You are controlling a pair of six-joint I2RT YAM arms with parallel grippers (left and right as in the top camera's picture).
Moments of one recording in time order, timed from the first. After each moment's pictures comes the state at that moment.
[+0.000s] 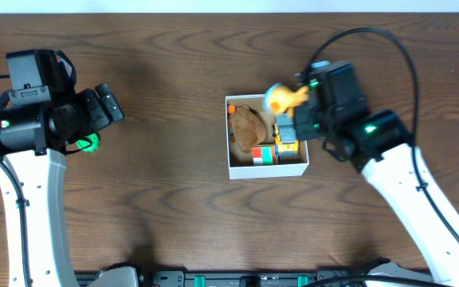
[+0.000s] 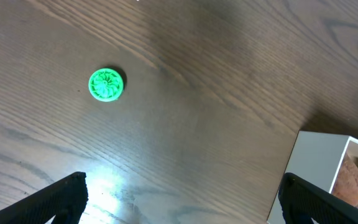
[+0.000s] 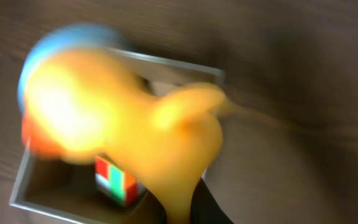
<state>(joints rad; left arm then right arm) 0.18 1.35 1.50 -1.20 0.05 -0.31 0.46 1.41 1.29 -0.82 0.09 0.20</state>
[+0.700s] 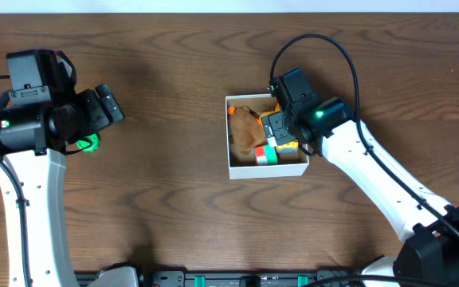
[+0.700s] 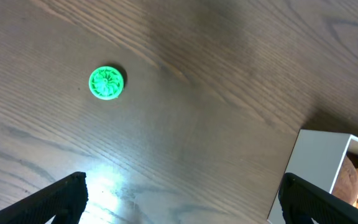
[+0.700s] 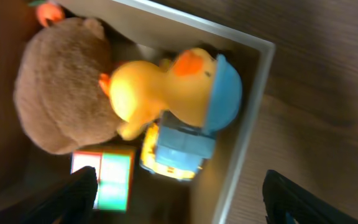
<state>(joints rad) 0.18 1.35 1.50 -1.21 0.05 -0.31 0.52 1.63 1.30 -0.81 0.19 0.18</state>
